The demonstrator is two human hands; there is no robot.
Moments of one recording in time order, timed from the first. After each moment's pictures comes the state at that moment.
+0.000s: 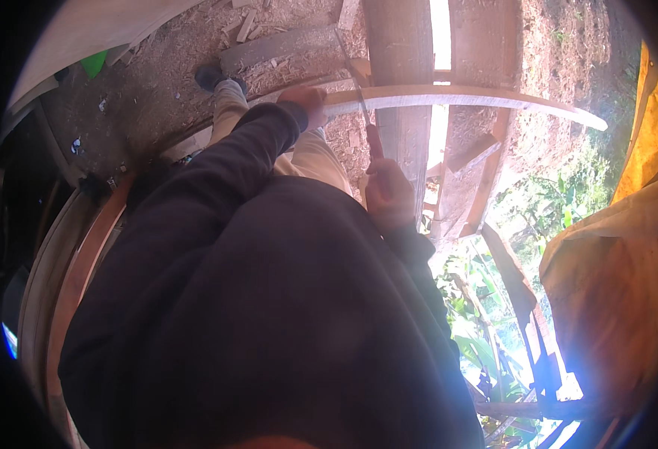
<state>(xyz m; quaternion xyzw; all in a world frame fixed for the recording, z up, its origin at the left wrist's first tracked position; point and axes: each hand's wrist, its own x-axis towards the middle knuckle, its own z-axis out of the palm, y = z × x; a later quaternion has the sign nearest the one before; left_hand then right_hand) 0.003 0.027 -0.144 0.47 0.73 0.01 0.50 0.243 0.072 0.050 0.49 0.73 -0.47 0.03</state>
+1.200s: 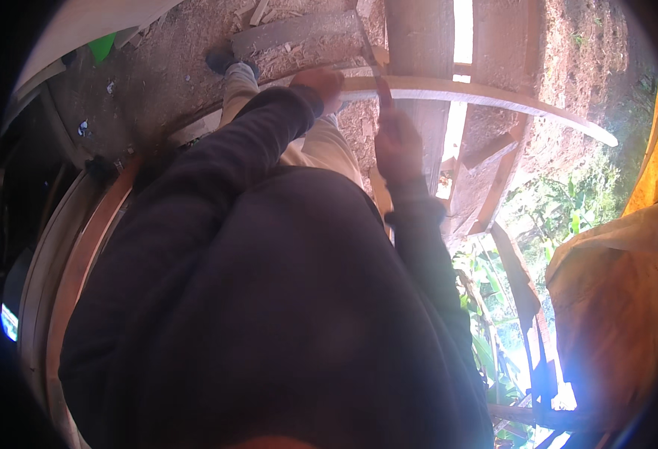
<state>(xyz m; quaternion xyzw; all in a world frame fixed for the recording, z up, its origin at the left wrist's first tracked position) 0.006 0.024 -0.163 0.50 0.75 0.02 0.44 0.205 0.097 -0.015 0.48 0.73 -0.48 -0.02</state>
